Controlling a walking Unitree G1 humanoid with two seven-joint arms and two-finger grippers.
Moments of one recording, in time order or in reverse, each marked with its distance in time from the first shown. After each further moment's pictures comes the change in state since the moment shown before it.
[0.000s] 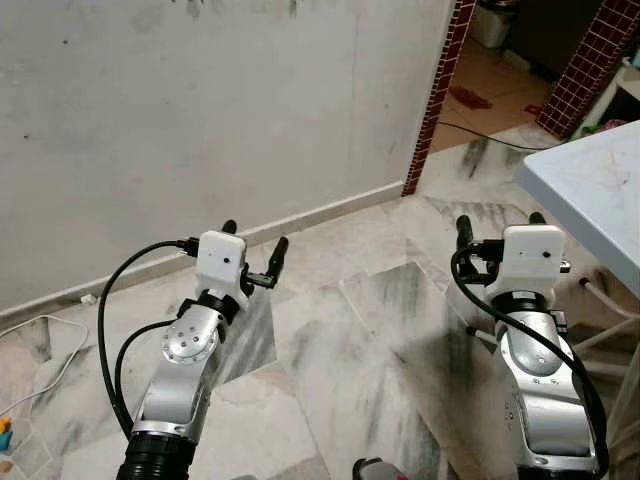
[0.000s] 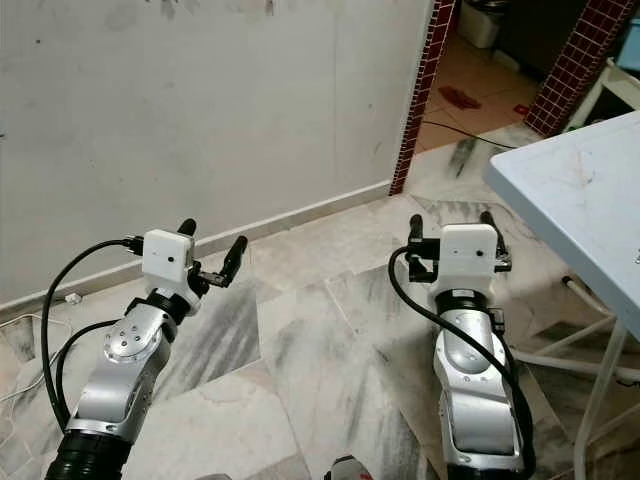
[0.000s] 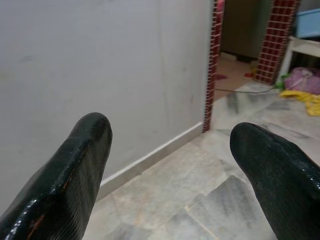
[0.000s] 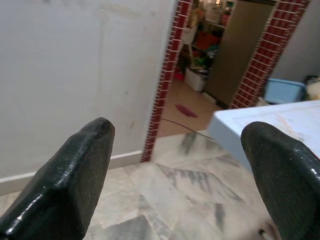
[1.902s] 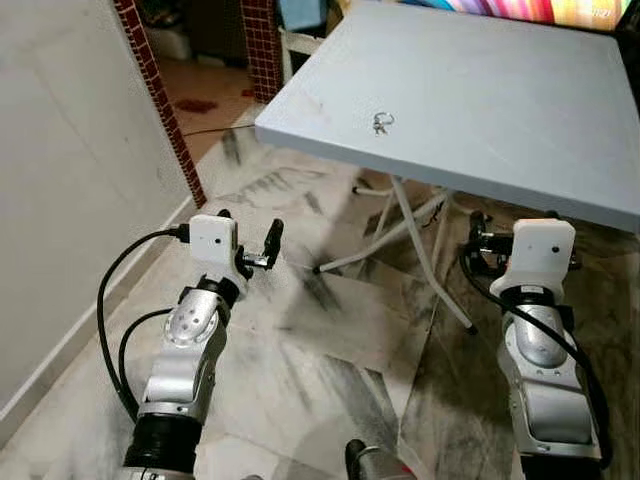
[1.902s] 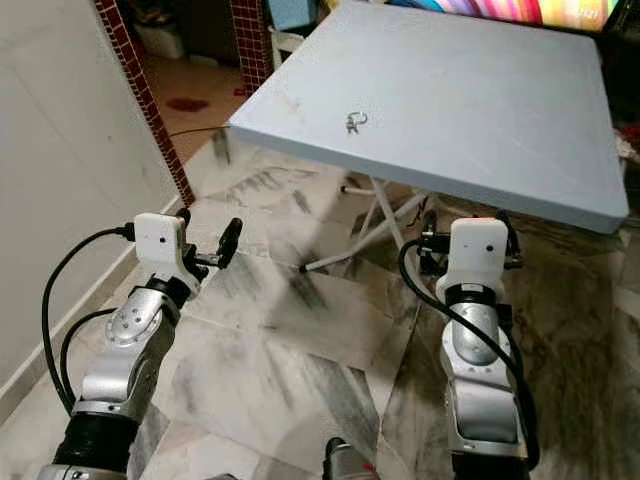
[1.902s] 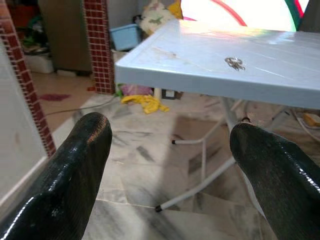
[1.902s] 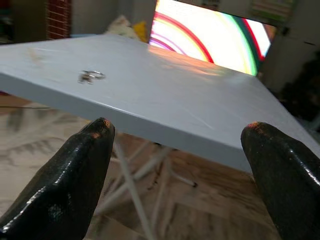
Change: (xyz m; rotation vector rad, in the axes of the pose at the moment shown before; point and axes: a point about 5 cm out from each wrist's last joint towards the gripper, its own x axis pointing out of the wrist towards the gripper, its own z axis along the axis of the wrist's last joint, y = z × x) left arm 0.011 0.007 0.009 -0.123 -0.017 0.065; right arm 0.009 0.000 -0.001 -0.018 -0.009 -0.023
